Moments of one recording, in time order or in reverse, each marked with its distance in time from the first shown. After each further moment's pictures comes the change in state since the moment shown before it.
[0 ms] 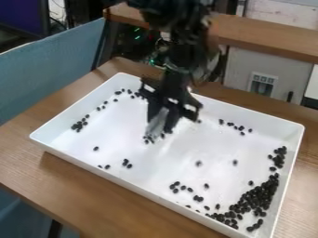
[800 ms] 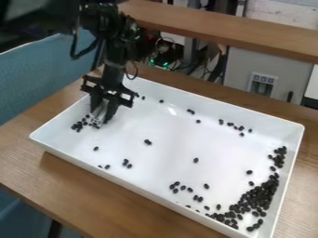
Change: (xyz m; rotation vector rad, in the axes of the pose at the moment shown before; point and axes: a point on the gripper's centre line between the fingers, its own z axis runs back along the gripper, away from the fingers) arm 0.037 0.119 -0.081 0.025 0.161 0.212
